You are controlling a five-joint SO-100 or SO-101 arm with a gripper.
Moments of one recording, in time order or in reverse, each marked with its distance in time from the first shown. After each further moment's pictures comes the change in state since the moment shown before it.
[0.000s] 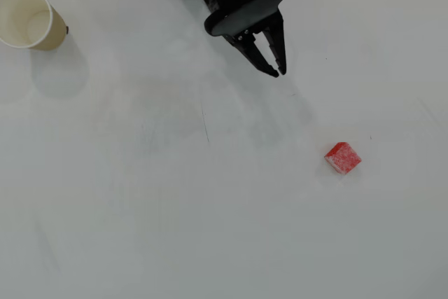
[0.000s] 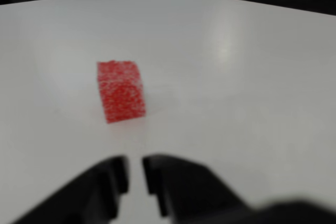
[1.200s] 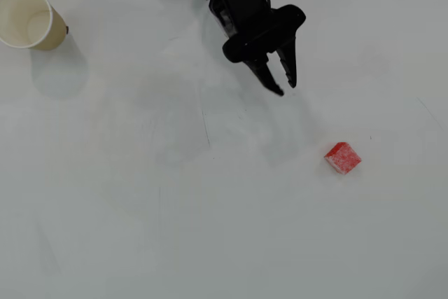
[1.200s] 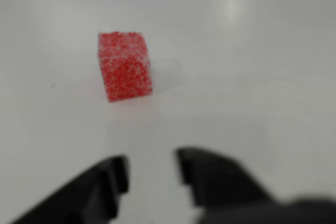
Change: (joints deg) arm -1.0 -41.6 -16.1 -20.8 0.0
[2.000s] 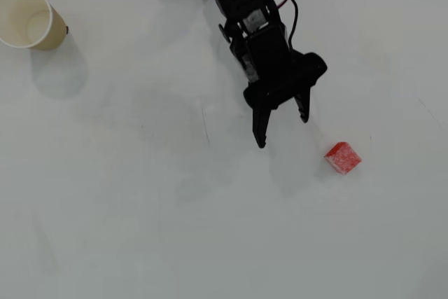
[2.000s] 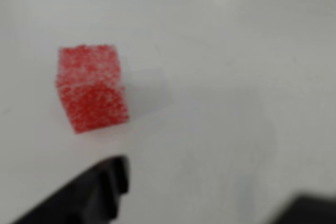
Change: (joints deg) arm 1.7 -36.6 -24.0 -8.1 0.0
